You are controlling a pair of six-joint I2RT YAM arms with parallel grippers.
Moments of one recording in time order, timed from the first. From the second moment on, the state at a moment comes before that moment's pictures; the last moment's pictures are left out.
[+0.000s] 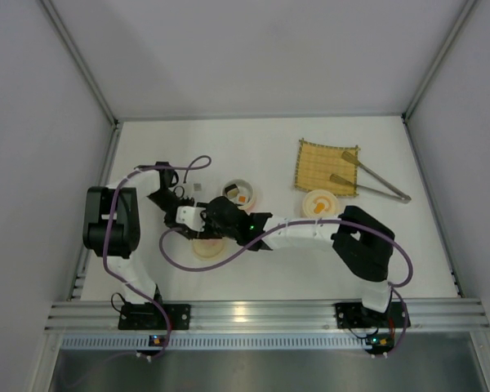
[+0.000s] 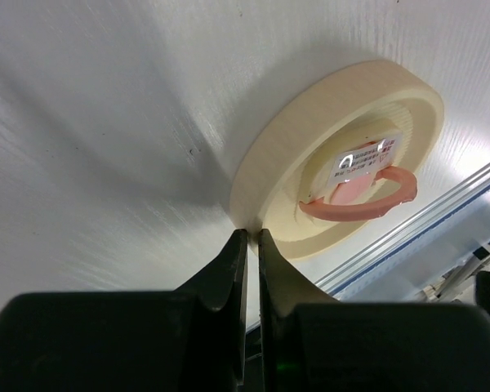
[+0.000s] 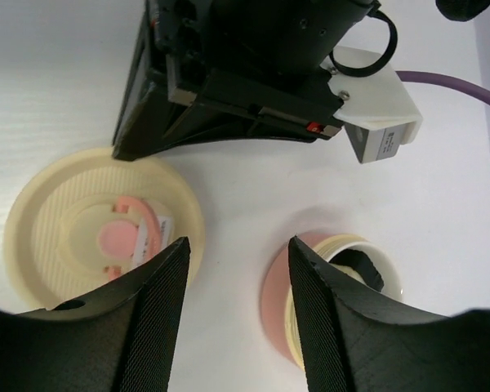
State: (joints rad) left arm -0.05 1.84 1.13 -0.97 0.49 0.25; right arm 1.16 1.91 1.28 0.11 0.17 -0.58
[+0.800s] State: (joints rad) left arm -0.10 1.51 1.28 -1.08 0.69 0.78; right arm 0.44 1.21 0.99 -0.52 -0.42 -0.39
